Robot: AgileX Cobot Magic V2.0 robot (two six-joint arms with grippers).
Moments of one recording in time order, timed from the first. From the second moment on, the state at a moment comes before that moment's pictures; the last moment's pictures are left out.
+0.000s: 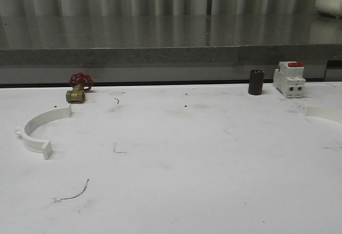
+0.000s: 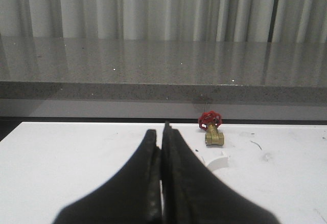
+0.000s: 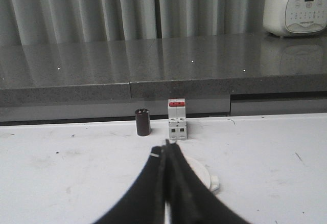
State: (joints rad) left arm 0.00 -0.01 0.00 0.03 0.03 -0.05; right arm 0.03 -0.01 0.03 0.05 -0.01 0.07
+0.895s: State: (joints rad) left arm 0.00 0.58 -0.66 0.04 0.56 -0.05; right arm 0.03 0.58 -0.61 0.04 0.57 0.07
